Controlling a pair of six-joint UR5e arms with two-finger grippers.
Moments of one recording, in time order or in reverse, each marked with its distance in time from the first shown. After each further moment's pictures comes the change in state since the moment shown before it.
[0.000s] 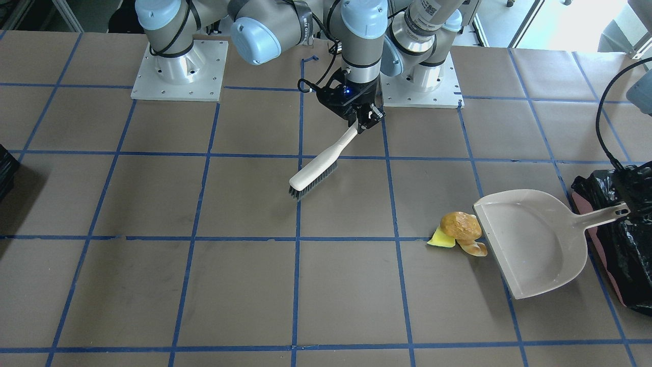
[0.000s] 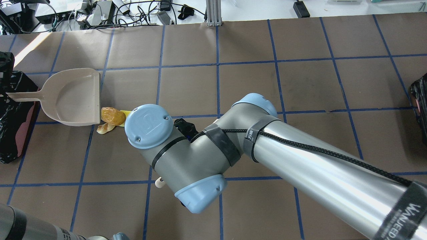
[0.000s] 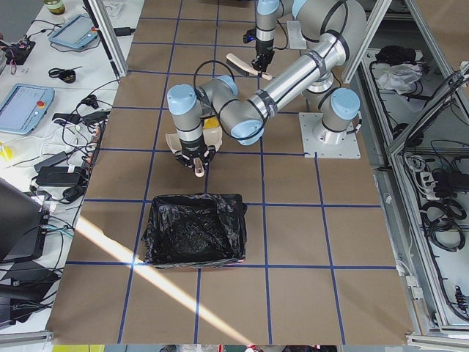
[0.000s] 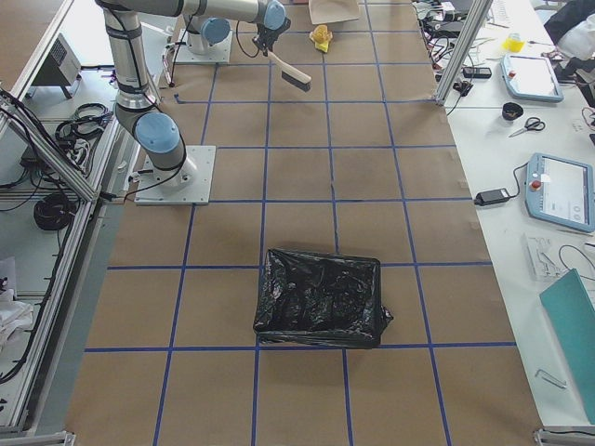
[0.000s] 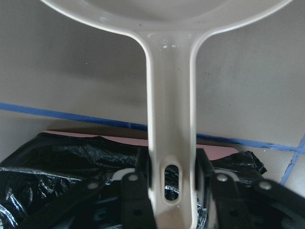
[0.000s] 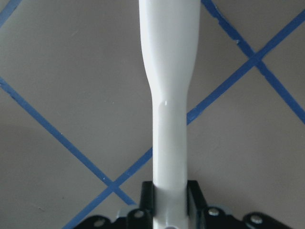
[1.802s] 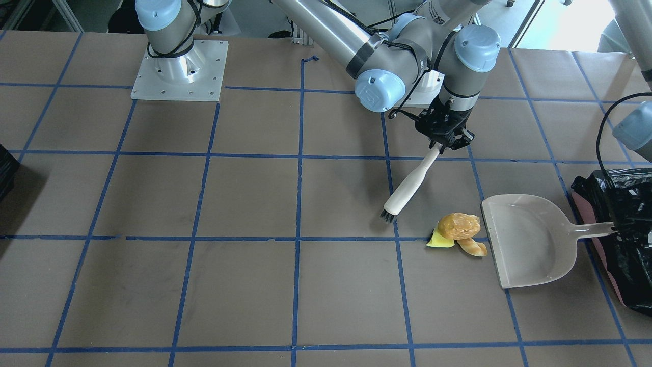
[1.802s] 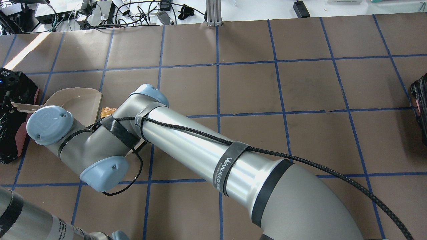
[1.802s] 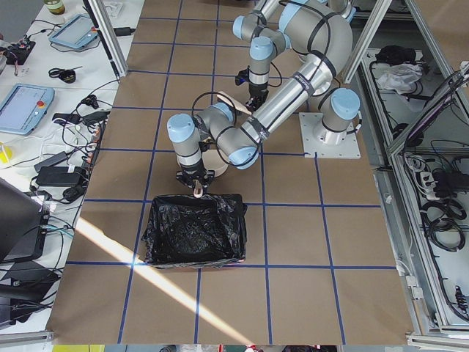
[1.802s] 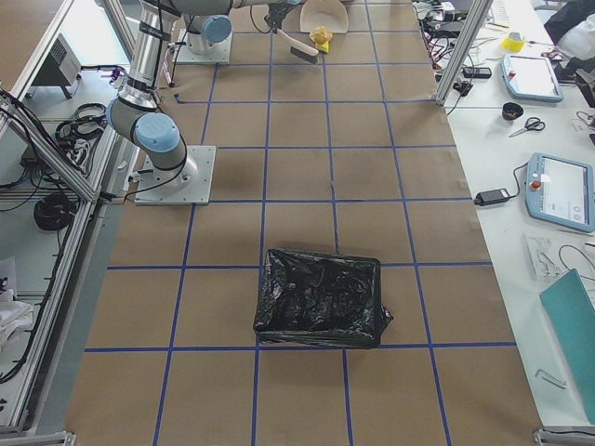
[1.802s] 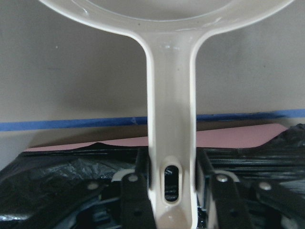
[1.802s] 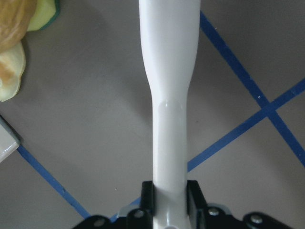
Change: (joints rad) left arm 0.030 -0.126 -0.015 0.157 0.037 0.212; right arm 0.161 0.445 -0.584 0.108 0.002 0.086
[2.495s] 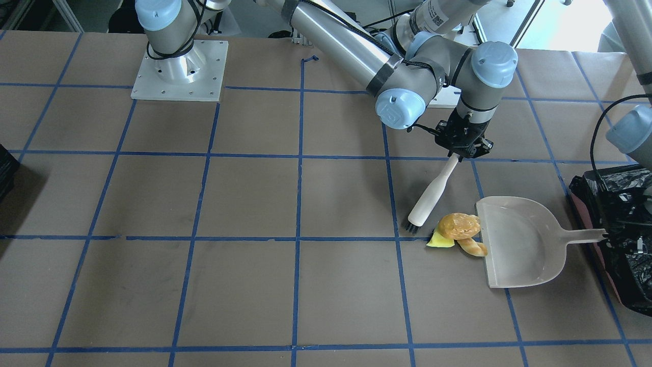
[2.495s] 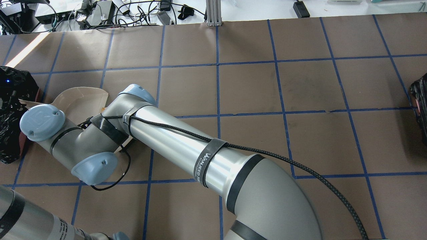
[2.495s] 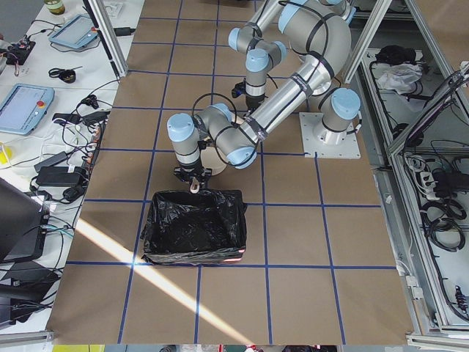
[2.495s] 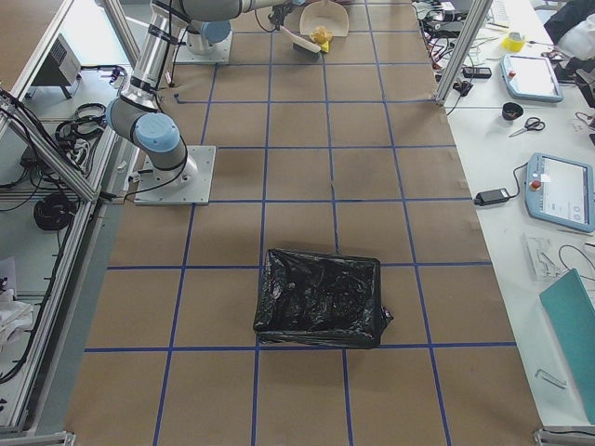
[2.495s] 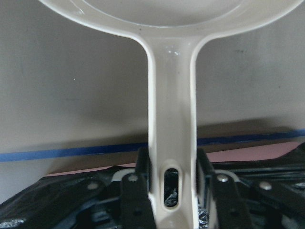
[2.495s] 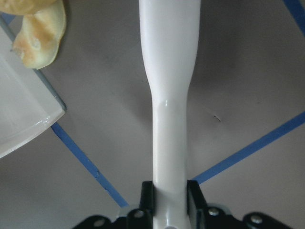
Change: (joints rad) left arm -0.017 -0.009 -0.008 0.006 -0.050 0.024; right arm 0.009 0.117 -0.153 -0.003 0.044 -0.042
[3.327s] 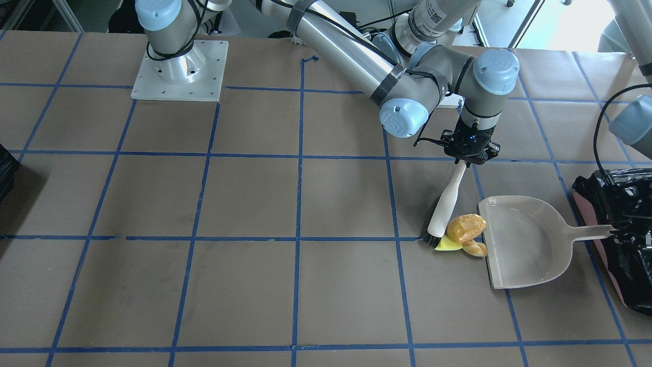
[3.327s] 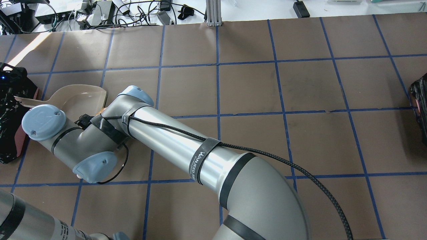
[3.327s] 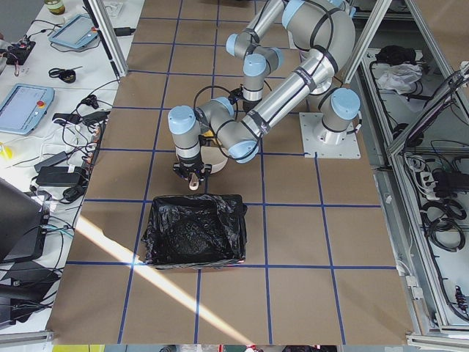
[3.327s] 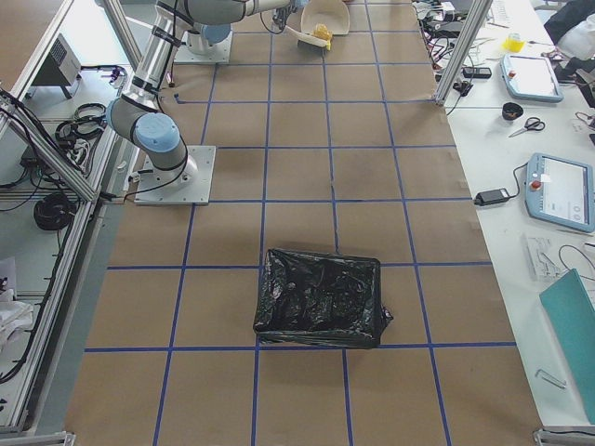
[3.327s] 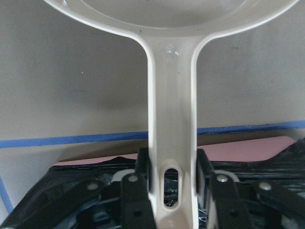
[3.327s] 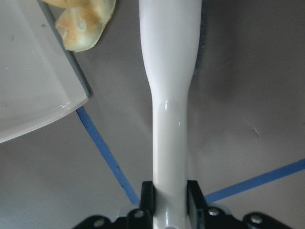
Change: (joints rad) left arm -0.002 0.041 -0.006 -0.003 0.010 -0.010; right arm -0.001 0.037 -0.028 -0.053 0.007 -0.151
